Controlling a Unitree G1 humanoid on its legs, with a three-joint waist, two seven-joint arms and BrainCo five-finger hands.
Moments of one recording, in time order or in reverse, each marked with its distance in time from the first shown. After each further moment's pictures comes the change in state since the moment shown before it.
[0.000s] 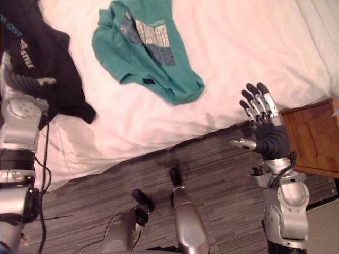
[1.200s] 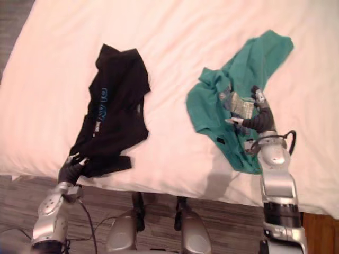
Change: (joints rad) left arm 0.788 -0.414 0.249 -0.139 -0.573 -0.488 -0.406; right arm -0.464 -0.110 0.144 0.557 -0.574 0.389 -0.330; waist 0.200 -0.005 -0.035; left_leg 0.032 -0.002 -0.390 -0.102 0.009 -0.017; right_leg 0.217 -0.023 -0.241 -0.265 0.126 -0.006
